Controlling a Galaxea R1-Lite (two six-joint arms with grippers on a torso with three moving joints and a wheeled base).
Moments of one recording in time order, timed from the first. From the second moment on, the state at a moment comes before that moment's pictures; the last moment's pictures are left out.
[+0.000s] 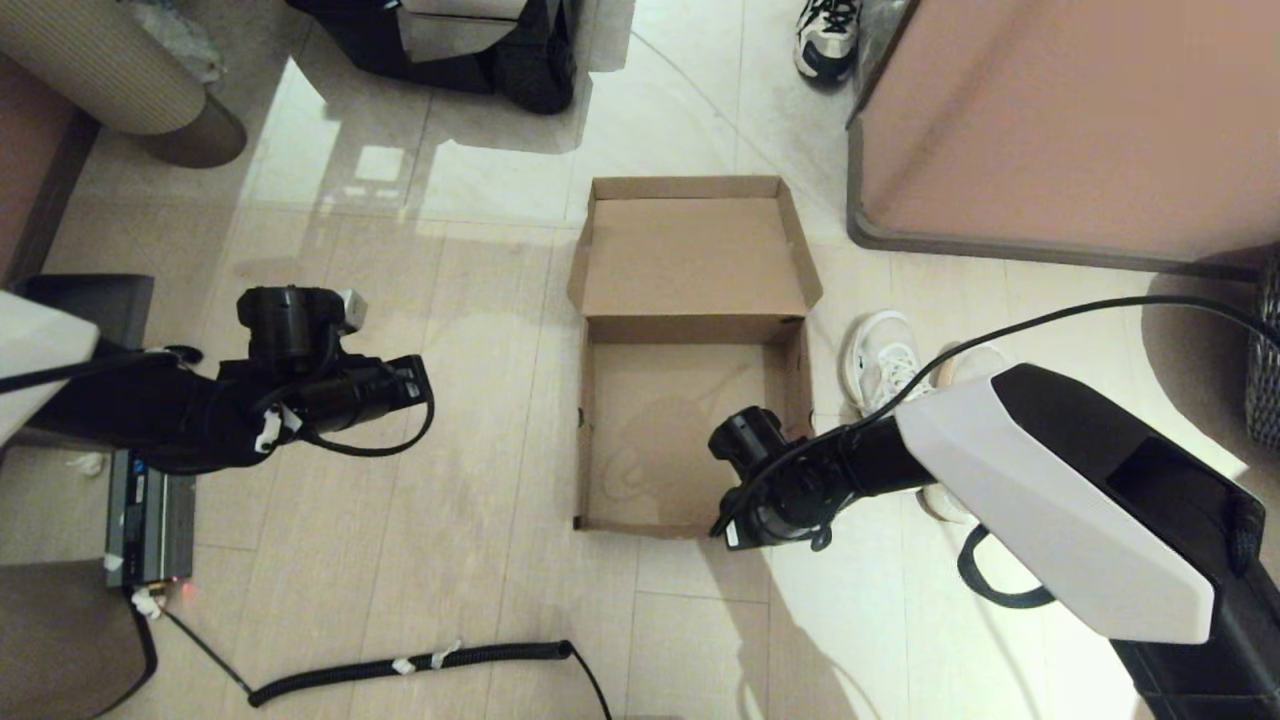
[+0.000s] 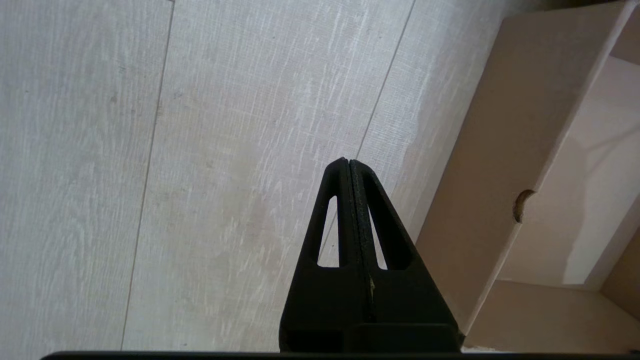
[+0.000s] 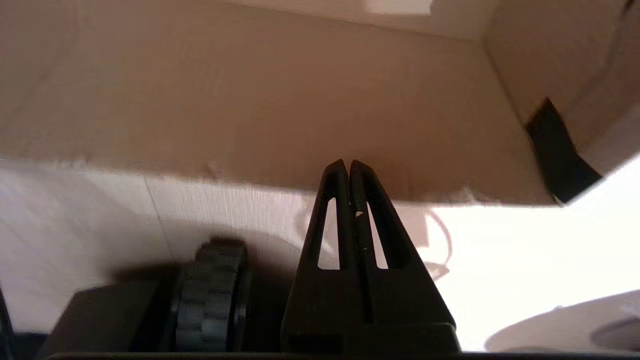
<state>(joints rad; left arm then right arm) -0.05 2.05 -1.24 -0.44 -0.04 -0.22 0.55 2.45 -1.65 0.24 -0.27 0.37</state>
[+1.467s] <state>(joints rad) -0.03 2.04 -1.24 -0.44 -0.04 -0.22 0.59 2.50 -1.69 0.38 -0.31 0.35</state>
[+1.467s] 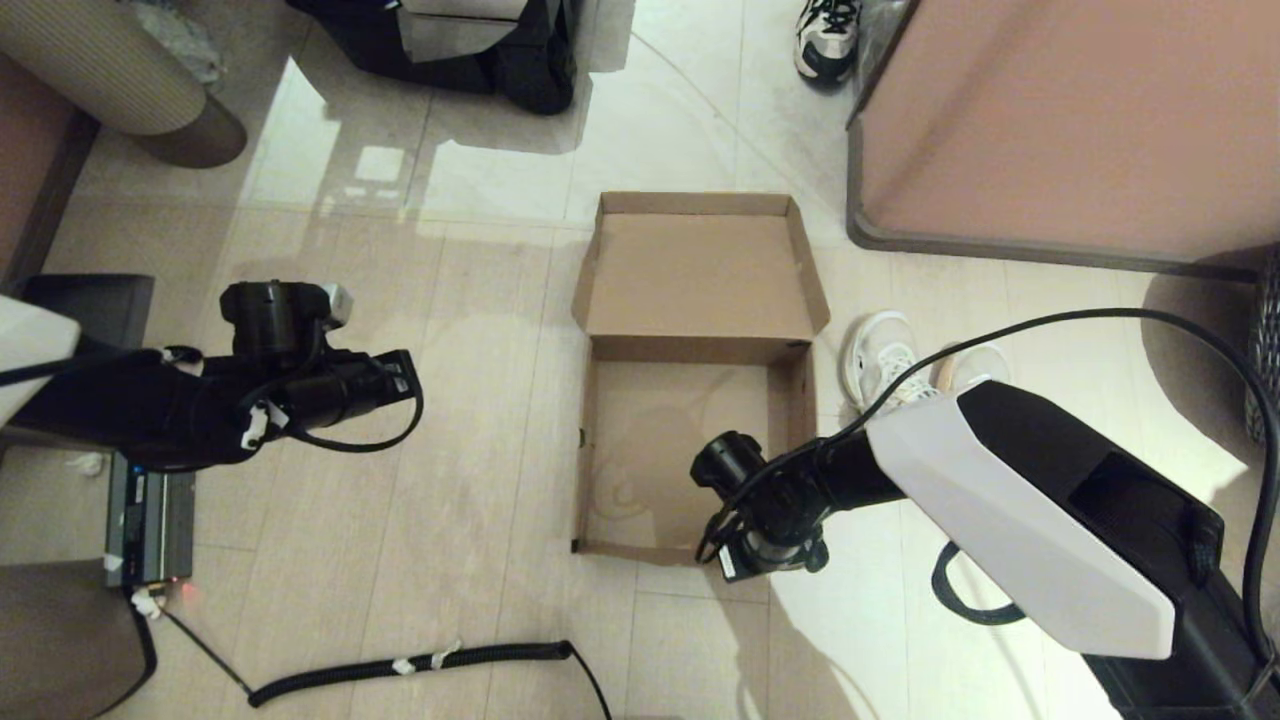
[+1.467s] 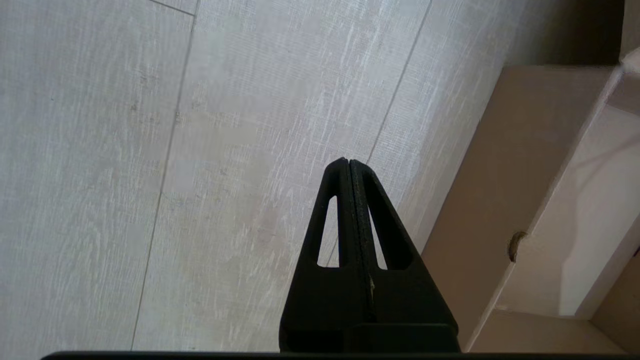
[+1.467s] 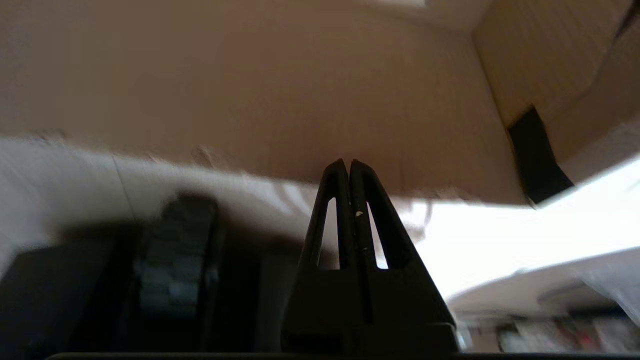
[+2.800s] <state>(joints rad) -0.01 2.03 -1.22 -0.44 -0.03 -0.21 0.40 2.09 -1.52 0.47 -0.30 0.49</state>
